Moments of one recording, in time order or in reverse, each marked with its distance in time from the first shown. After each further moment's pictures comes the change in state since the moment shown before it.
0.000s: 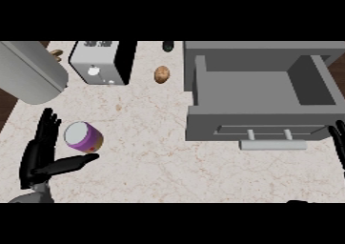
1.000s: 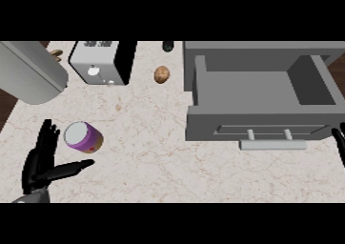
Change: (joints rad) left arm -0.052 0.057 0.054 0.309 0.054 -0.046 -0.182; right arm 0.022 0.022 0.010 -0.062 0.004 -0.006 0.034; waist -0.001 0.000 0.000
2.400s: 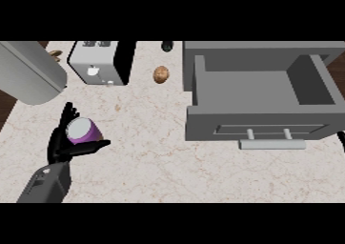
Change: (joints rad) left arm -0.287 0.023 -0.020 0.409 0.022 0.038 -0.149; right arm 0.018 0.009 -0.022 -0.045 -0.023 0.026 0.026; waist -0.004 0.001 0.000
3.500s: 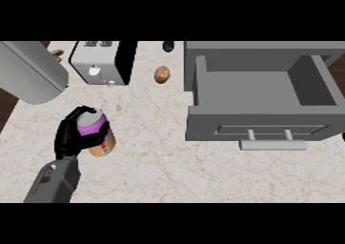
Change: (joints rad) left arm 0.042 -0.060 -0.065 -0.226 0.071 -0.022 0.086; right arm 0.005 0.004 -0.023 0.003 -0.029 0.004 -0.017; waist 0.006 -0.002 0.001
